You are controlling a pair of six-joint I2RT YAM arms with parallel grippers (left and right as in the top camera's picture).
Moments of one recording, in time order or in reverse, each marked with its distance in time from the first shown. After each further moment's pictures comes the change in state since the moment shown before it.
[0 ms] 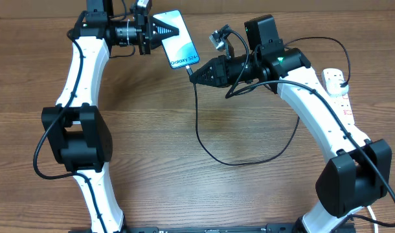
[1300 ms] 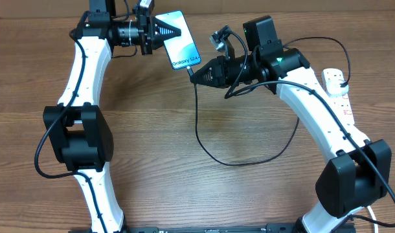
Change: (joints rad) left arm -0.003 0.005 0.000 0.008 0.001 0.002; right arm 0.005 0.000 0.000 -0.019 0.079 0.022
